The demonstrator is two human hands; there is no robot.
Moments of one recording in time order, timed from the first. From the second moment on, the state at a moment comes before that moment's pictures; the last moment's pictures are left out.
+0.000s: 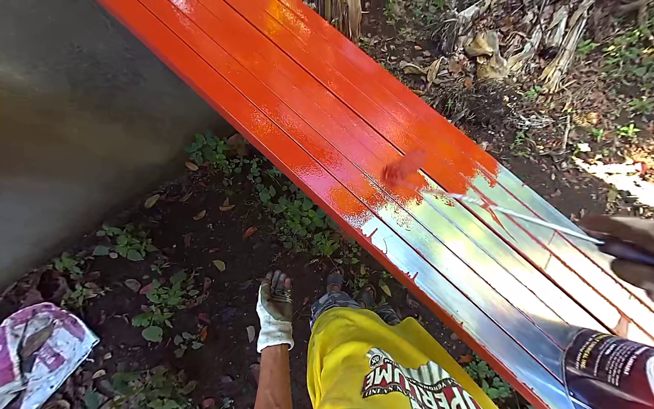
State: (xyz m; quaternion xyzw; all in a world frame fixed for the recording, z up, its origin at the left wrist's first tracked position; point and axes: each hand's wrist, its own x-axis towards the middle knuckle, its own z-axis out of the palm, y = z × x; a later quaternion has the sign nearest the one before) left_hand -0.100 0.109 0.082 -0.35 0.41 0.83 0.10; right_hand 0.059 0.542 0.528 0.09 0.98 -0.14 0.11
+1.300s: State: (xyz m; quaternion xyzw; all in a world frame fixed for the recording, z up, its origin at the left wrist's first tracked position) left_hand -0.098 0.050 0.046 -0.41 0.45 0.78 0.12; right_hand -0.095 0.529 0.481 0.00 0.97 0.03 0.24
